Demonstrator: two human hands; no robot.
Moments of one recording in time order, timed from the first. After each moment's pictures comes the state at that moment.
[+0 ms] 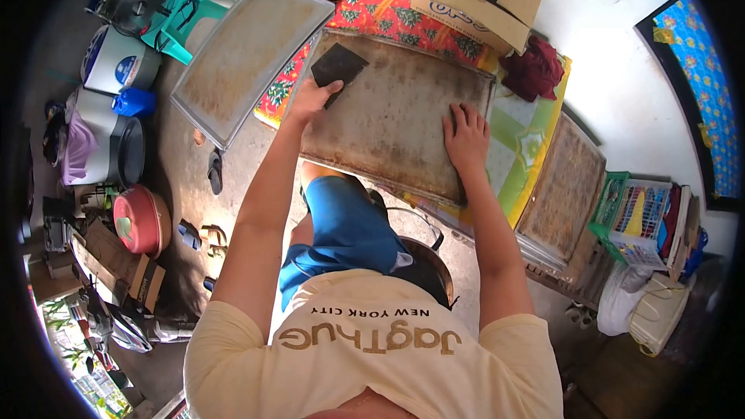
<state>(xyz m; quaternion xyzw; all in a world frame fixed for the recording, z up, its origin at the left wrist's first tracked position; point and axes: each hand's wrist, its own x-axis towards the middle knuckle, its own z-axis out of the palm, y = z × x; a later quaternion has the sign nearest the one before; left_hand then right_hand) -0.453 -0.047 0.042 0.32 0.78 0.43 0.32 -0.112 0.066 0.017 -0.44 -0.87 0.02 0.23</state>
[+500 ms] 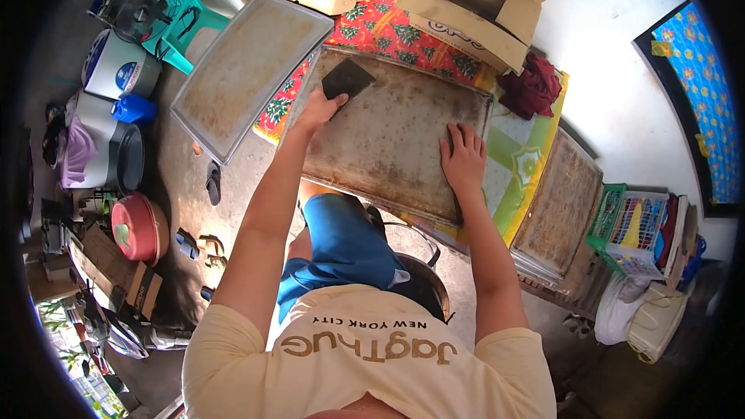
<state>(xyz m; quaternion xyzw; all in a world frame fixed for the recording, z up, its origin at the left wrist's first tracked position) -0.463 -0.014 0.009 0.32 0.83 0.36 0.29 -0.113 0.062 0.024 -0.44 -0.87 0.02 0.23</state>
